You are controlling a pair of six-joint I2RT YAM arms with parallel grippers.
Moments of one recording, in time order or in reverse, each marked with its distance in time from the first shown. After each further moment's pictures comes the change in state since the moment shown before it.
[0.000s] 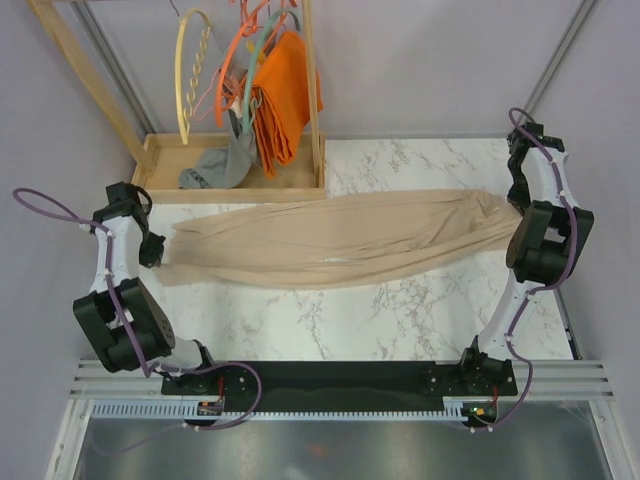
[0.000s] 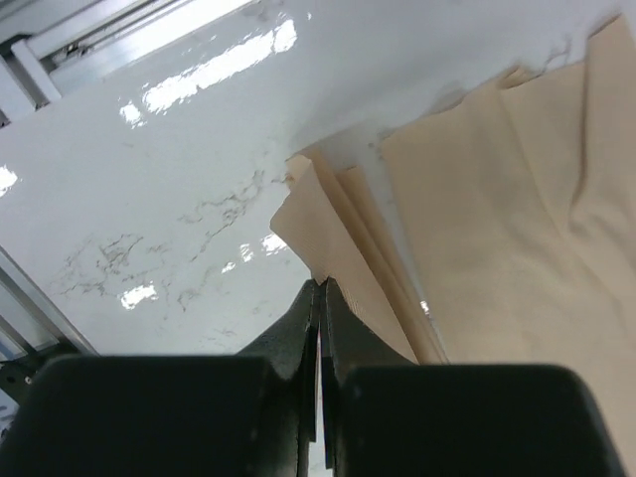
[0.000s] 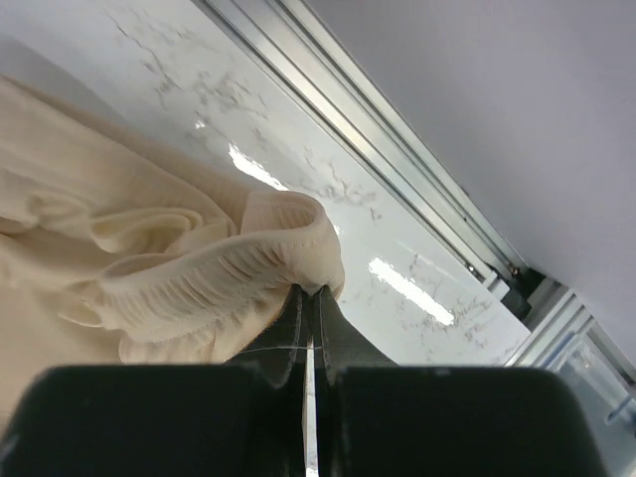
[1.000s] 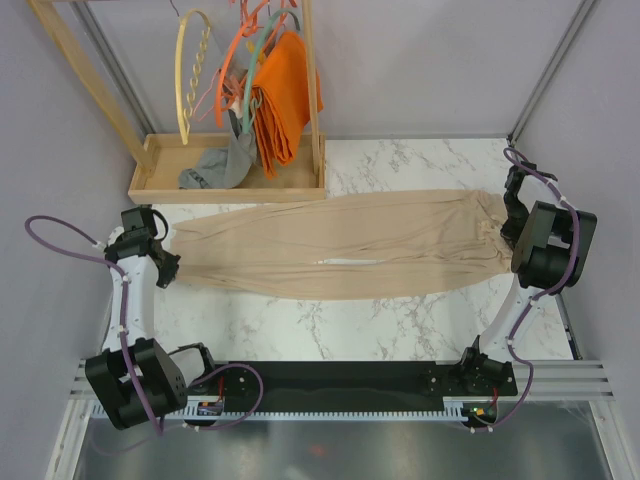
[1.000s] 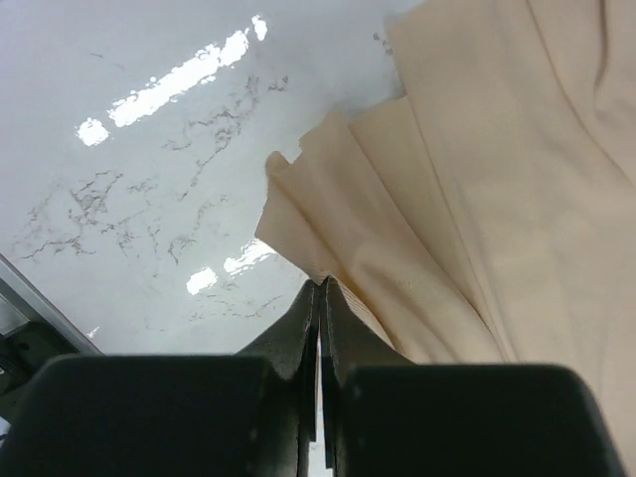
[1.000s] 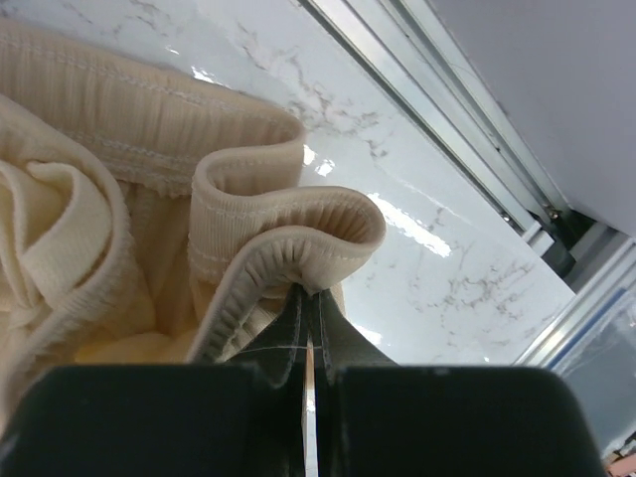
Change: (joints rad) left arm -0.092 -0.252 -0.213 0.047 0.041 -0.032; right arm -0.055 -0.023 -0.320 0.162 -0.050 0.058
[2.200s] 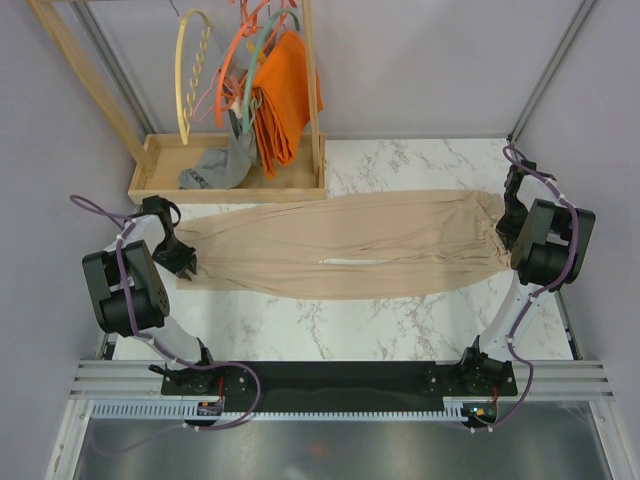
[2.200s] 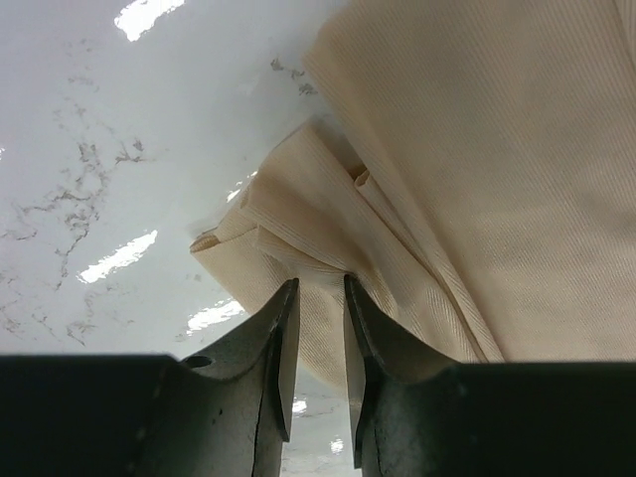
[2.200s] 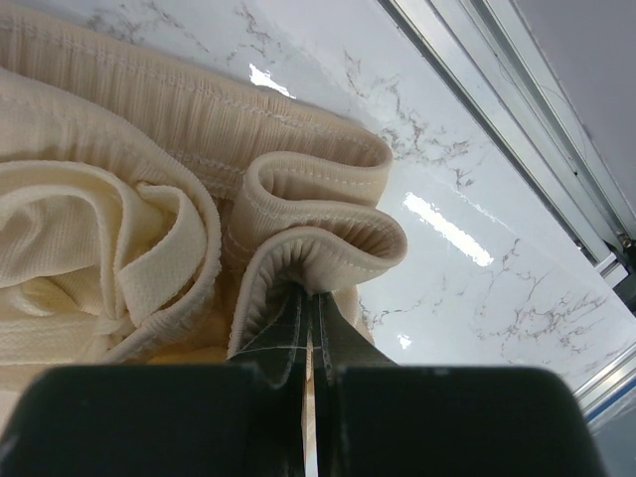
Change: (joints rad) left arm -0.011 0.497 0.123 0.113 0.116 0.053; right arm -0.003 0.023 0.018 0.056 -0.098 -0.010
